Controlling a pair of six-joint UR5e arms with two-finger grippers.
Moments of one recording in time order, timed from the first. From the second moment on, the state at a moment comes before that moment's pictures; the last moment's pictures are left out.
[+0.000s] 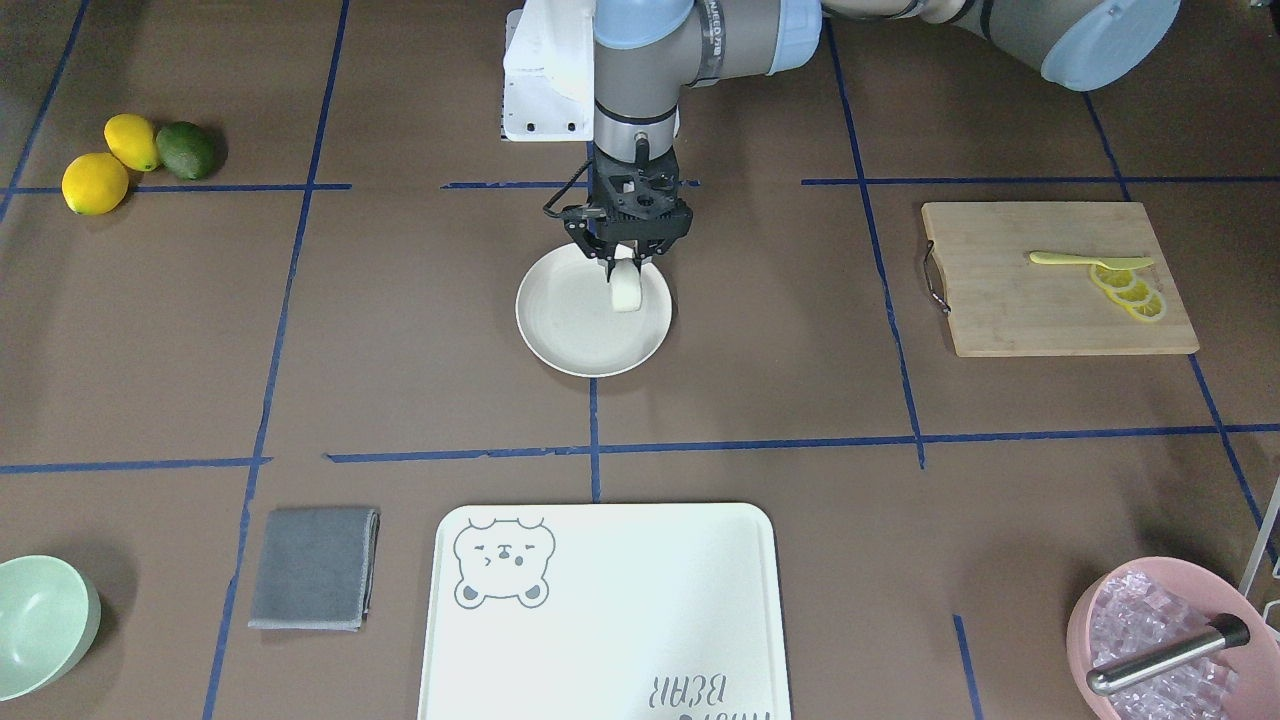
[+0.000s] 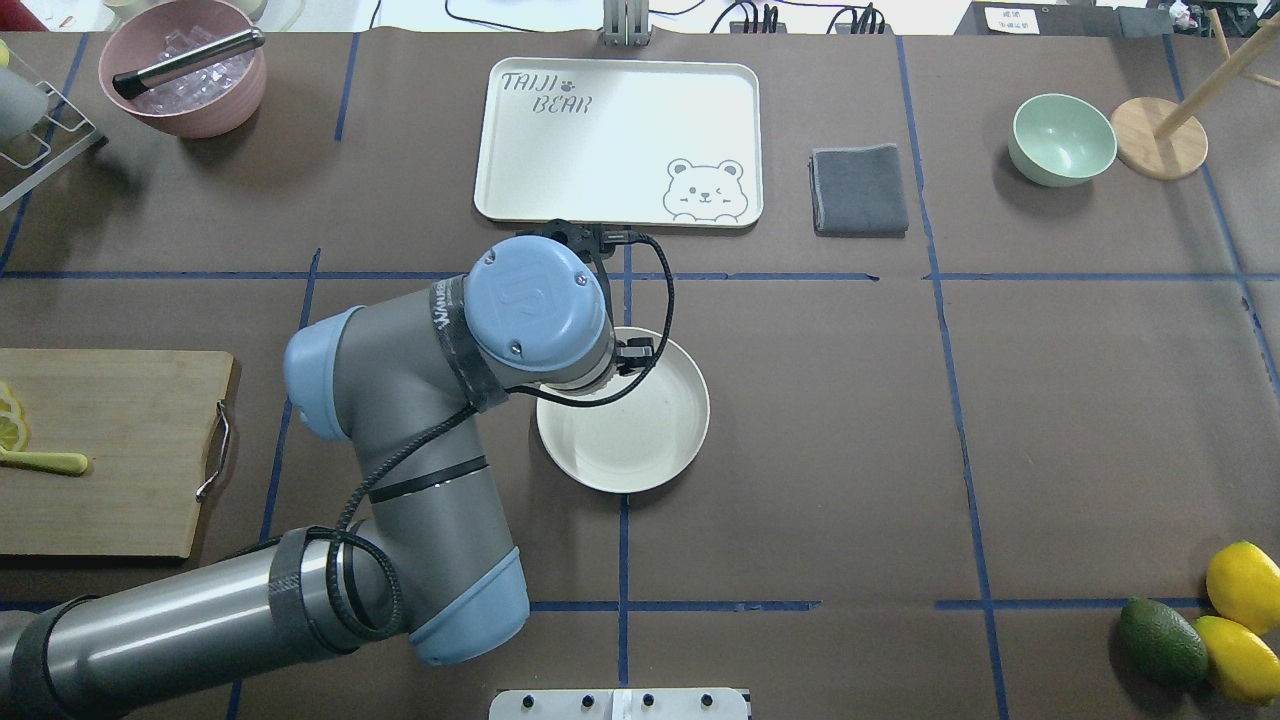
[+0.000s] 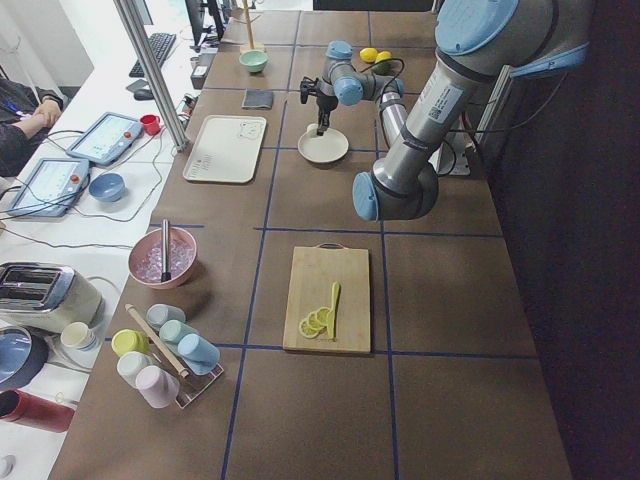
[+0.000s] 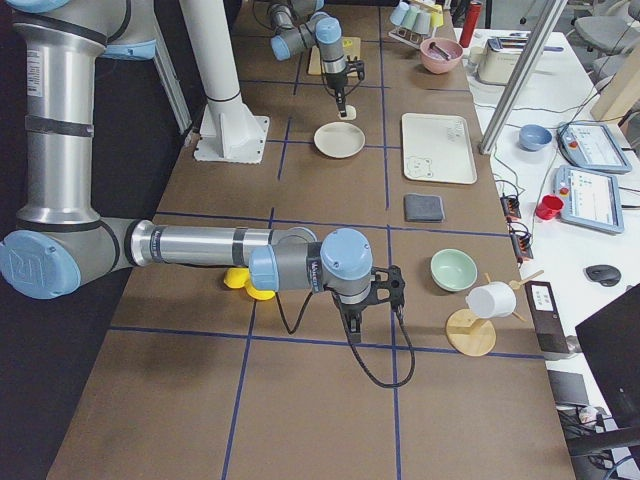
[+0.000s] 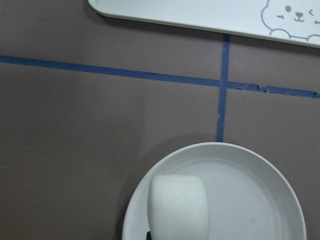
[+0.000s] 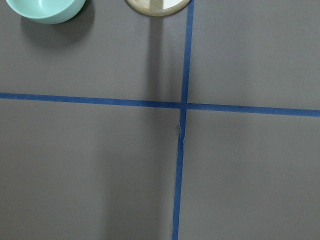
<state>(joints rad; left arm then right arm) -0.44 -2.37 -1.69 -1.54 -1.67 -1.36 1.62 -1.68 1.70 -1.46 2.43 0.00</state>
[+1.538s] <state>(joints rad) -0.37 -2.40 -1.50 -1.68 -1.61 -1.38 1.62 -1.69 1.70 -1.46 2.43 -0.01</state>
